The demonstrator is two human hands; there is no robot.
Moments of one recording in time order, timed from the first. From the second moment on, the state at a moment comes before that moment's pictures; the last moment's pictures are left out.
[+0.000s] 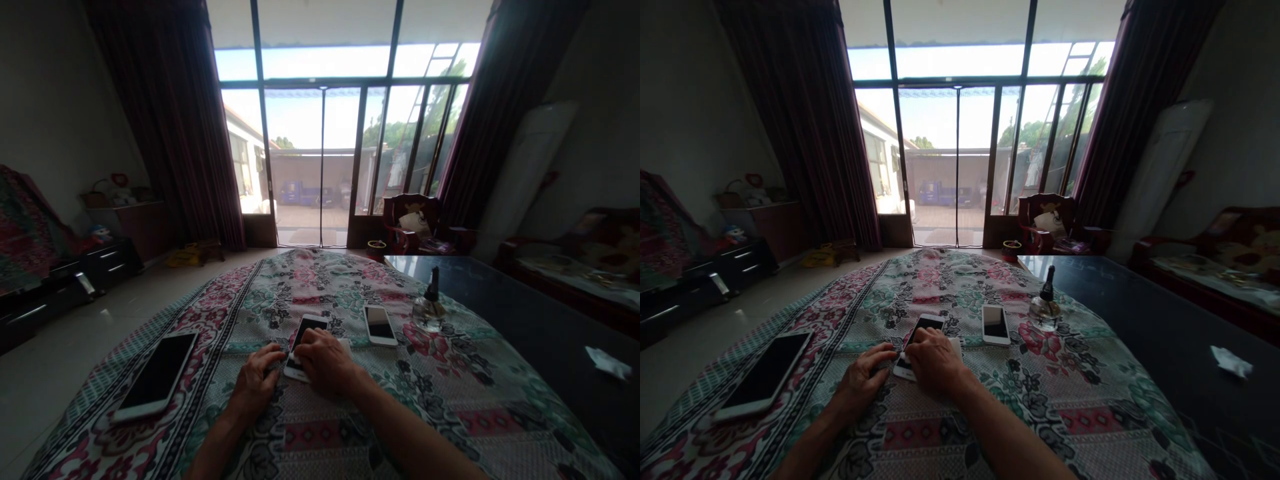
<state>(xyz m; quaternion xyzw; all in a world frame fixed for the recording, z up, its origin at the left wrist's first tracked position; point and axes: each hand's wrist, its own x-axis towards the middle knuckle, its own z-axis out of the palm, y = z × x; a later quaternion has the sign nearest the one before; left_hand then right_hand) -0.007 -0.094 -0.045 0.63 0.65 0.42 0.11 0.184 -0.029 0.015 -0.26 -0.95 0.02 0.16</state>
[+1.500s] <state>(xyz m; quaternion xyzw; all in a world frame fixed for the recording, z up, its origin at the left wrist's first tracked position) 0.000 -0.092 -0.040 0.65 0.64 0.39 0.13 0.196 -0.044 0.004 -0.22 -0.96 0.04 0.16</state>
